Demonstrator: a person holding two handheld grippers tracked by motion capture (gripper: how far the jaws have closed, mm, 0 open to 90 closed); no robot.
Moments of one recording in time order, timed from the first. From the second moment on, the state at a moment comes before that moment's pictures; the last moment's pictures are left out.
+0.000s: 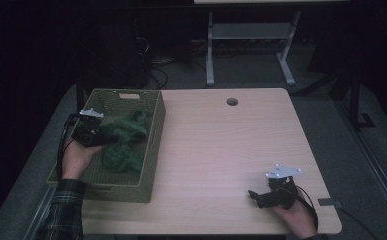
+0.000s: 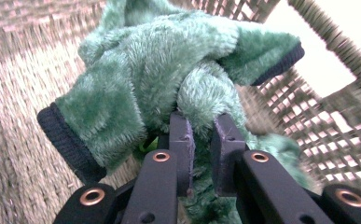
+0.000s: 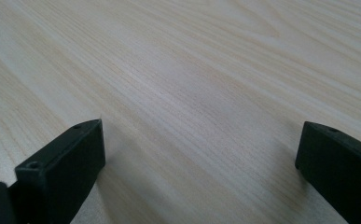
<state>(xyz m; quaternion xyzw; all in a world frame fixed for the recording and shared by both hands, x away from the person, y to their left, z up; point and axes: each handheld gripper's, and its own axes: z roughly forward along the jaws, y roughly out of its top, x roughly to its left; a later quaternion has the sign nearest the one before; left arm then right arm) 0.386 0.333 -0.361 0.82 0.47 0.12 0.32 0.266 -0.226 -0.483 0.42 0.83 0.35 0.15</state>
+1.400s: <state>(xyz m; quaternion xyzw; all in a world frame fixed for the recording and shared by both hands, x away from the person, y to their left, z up) 0.356 0.299 -0.222 0.77 0.37 0.19 0.49 0.267 -0.226 -0.483 0.42 0.82 0.35 0.15</state>
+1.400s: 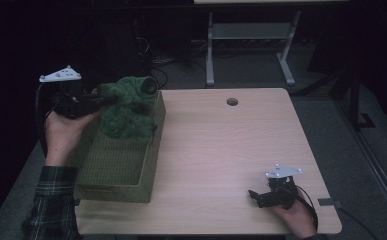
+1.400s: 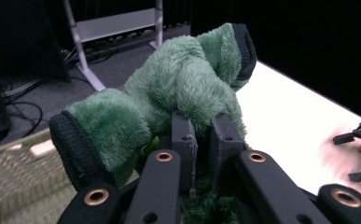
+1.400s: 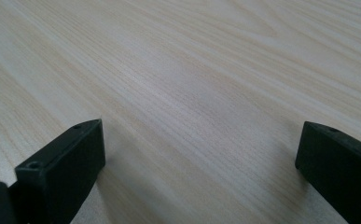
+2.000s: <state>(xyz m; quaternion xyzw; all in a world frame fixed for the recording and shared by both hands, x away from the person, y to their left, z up) 0.353 0.242 -0.203 0.78 0.31 0.16 0.53 0.267 -0.226 -0.483 0.42 0.82 0.35 0.15</state>
